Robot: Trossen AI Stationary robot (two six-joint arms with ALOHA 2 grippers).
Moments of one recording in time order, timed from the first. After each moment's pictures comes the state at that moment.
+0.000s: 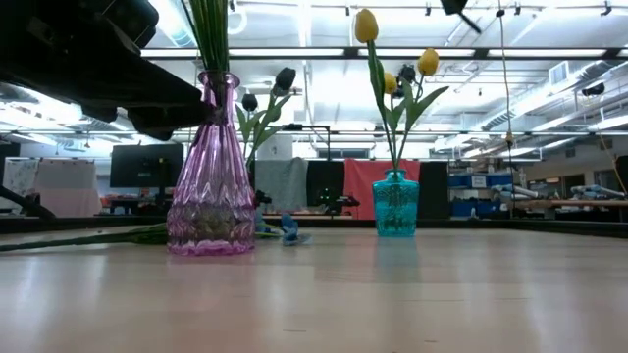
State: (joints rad) left arm -0.52 1.43 0.34 0.83 -0.49 -0.16; right arm 0.35 1.14 0.89 0.01 0.38 0.18
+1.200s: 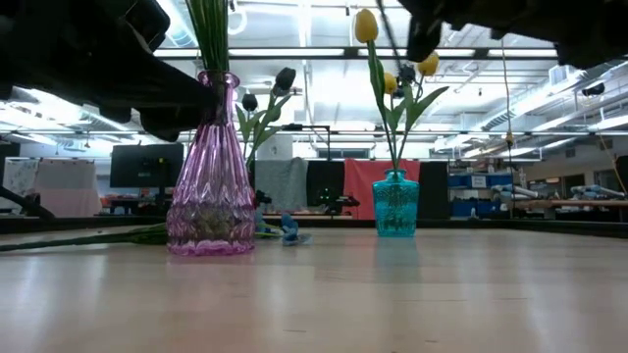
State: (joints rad) left arm -0.48 1.43 0.34 0.85 -0.49 -0.17; right arm 0.31 1.51 0.53 1.18 0.20 0.01
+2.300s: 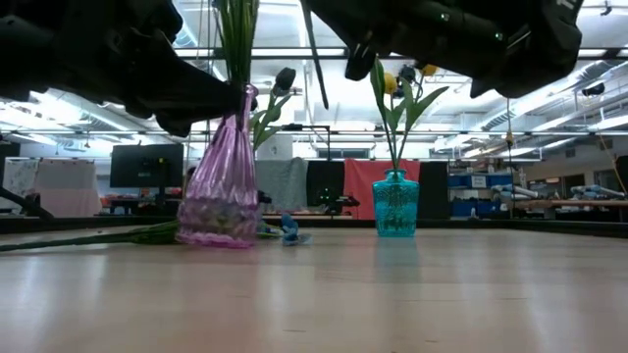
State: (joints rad) left arm -0.42 1.43 0.34 0.92 -0.48 -0.13; right arm 0.13 1.78 0.71 1.33 -0.04 0.03
